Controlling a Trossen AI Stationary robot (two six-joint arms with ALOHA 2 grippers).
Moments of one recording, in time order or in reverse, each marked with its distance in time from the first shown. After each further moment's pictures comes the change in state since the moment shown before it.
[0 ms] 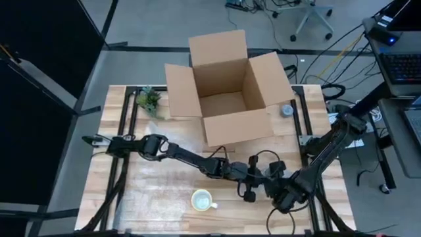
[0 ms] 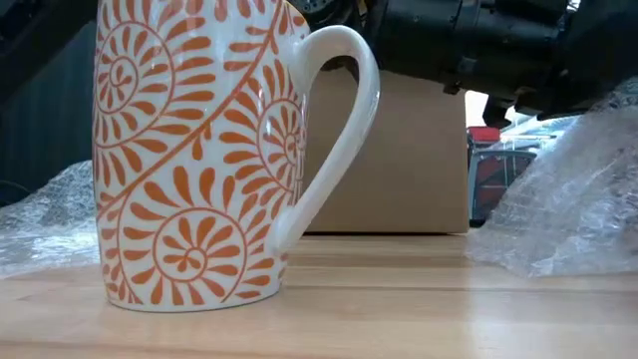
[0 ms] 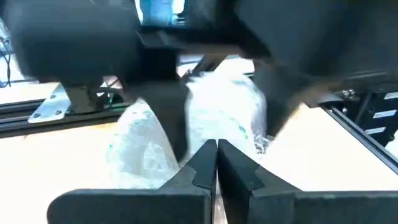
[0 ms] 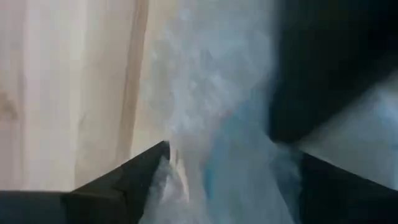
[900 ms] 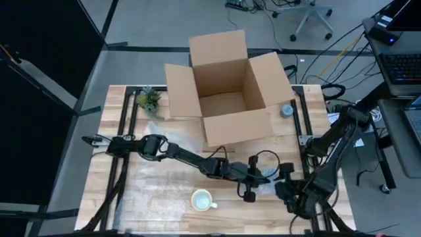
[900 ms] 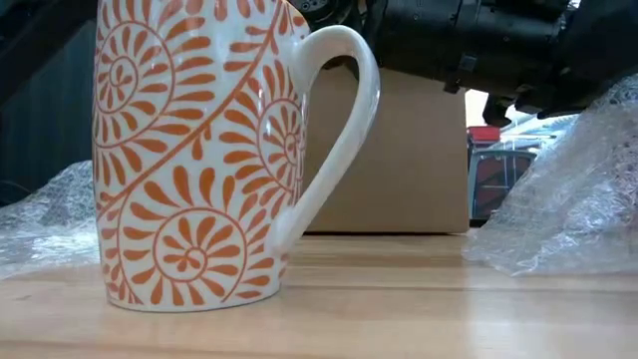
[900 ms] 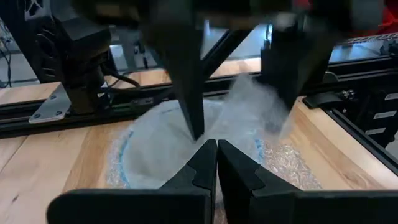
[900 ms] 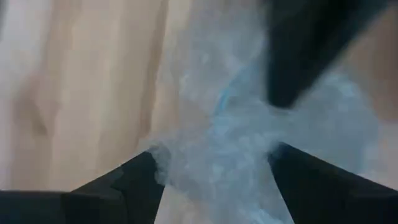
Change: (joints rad) left arm 0.001 -0.001 0.000 0.000 -0.003 0.001; right arm 0.144 -0.006 -0.084 0.094 0.161 0.097
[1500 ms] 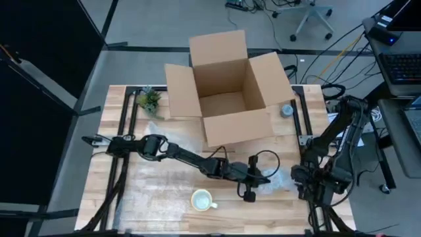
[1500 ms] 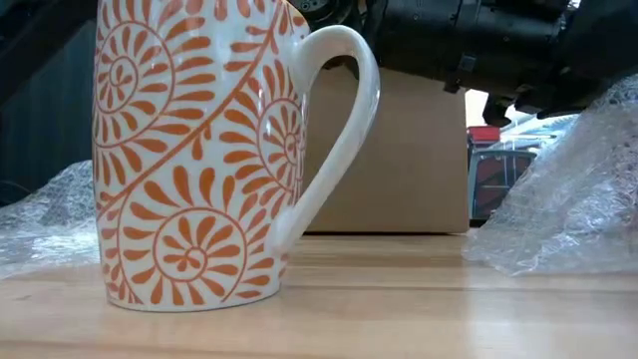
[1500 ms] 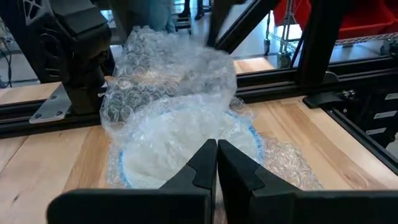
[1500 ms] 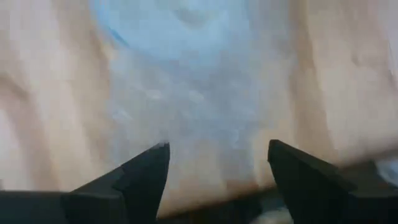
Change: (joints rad) left arm 0.000 0.000 0.000 -0.001 0.000 0.000; right arm 0.162 -0.256 -0.010 -0.292 -0.037 0.599
